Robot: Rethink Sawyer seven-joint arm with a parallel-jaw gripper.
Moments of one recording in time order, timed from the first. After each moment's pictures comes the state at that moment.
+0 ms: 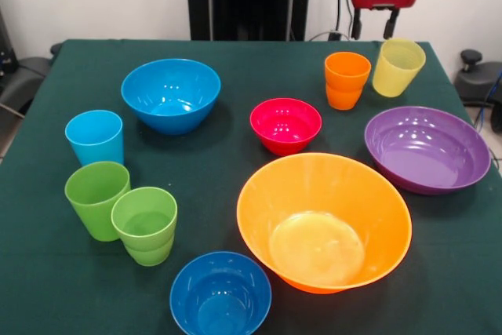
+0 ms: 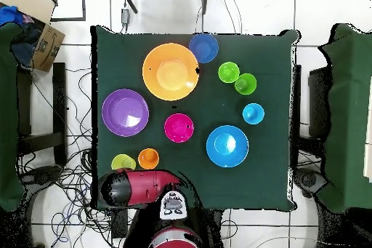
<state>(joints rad) 0.01 -0.68 0.08 2.14 0.02 0.26 1.85</state>
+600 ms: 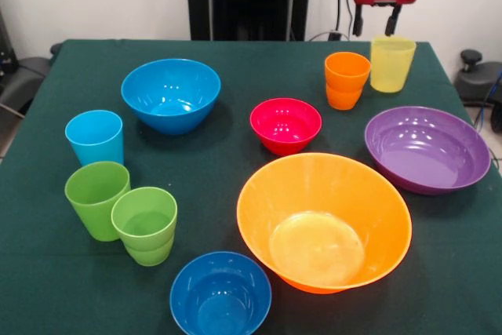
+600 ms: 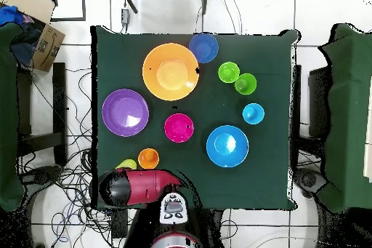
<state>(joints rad) 0.01 -0.71 0.08 2.14 0.03 0.29 1.85</state>
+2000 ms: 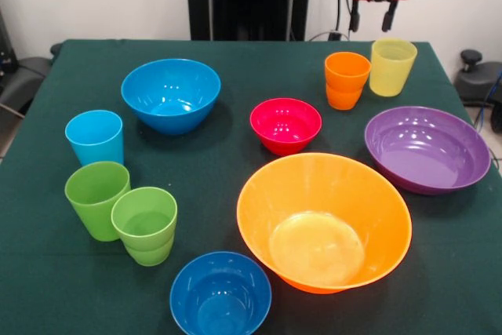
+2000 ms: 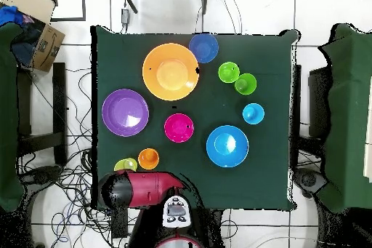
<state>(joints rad) -0.01 -0.71 0.07 2.16 0.03 0.27 1.85</state>
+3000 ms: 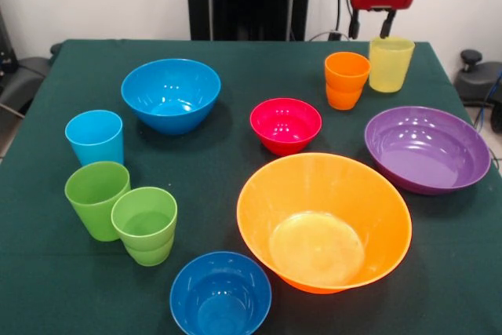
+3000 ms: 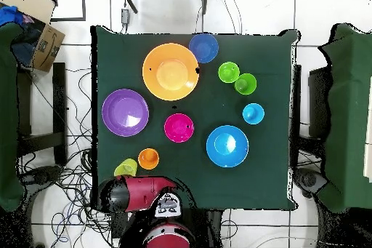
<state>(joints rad) 0.04 -0.63 0.06 2.16 0.03 0.21 1.85</state>
